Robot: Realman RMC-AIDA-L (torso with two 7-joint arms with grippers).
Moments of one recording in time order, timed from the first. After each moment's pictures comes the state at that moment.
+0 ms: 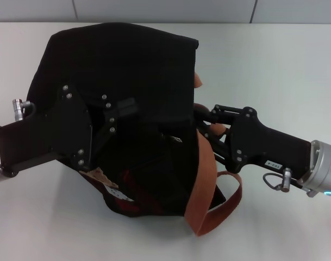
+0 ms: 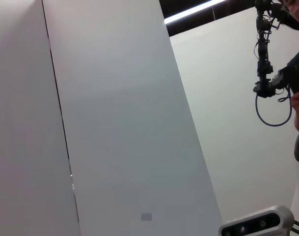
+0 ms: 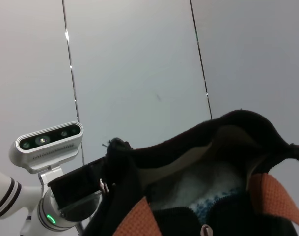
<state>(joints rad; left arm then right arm) -0.40 -2.06 0.86 0.45 1.50 1.96 -0.69 0.60 2.08 -0.01 -0.03 -2.38 -1.68 0.68</state>
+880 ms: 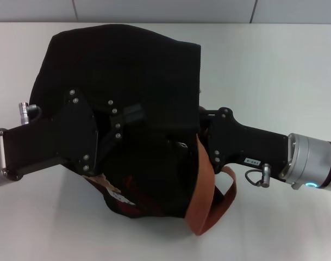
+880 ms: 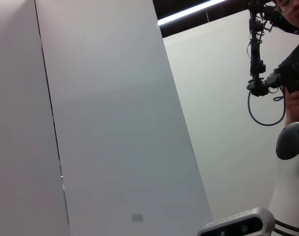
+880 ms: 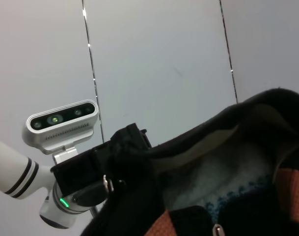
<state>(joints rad) -0.41 -2.06 0.88 0.45 1.50 1.97 -0.68 0.67 2.09 -0.07 0.00 -2.38 -1.61 0.71</state>
